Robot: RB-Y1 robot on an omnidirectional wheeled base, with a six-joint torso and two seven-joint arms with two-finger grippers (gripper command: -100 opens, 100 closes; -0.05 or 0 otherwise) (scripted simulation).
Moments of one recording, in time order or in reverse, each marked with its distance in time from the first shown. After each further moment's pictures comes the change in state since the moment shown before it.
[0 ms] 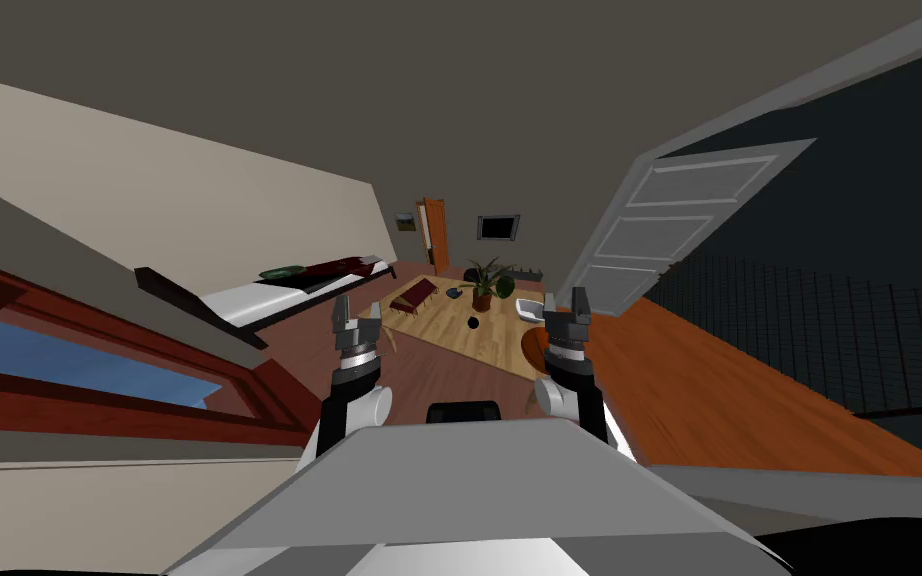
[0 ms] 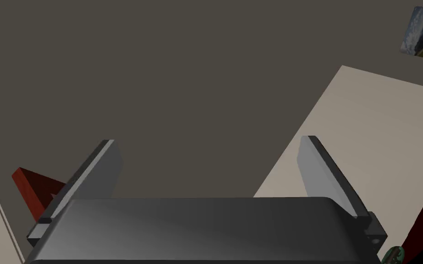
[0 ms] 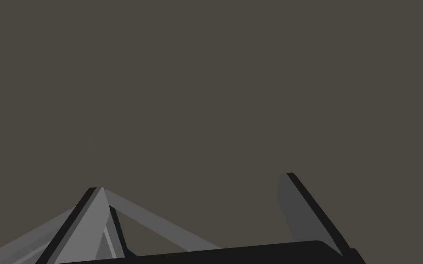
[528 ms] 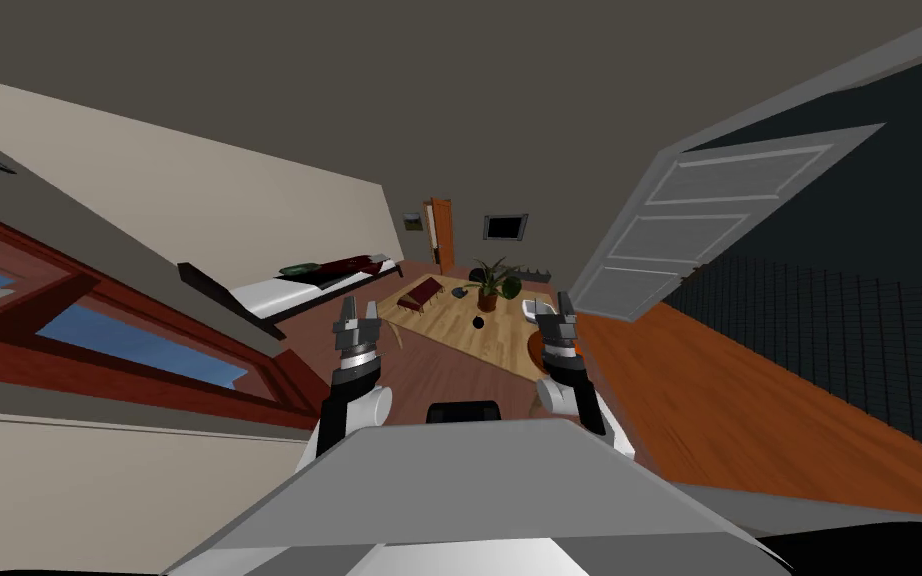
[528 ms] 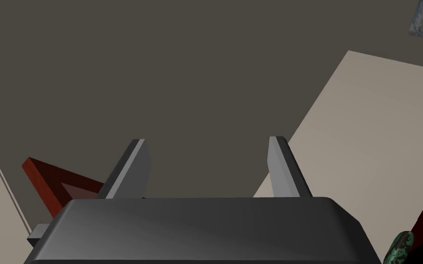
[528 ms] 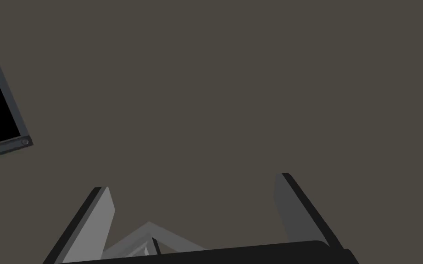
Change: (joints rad) left arm 0.000 0.000 0.000 0.000 0.000 0.000 0.000; right arm -0.042 -0.120 -0.002 0.117 -0.043 -0.002 -0.091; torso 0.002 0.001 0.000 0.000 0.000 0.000
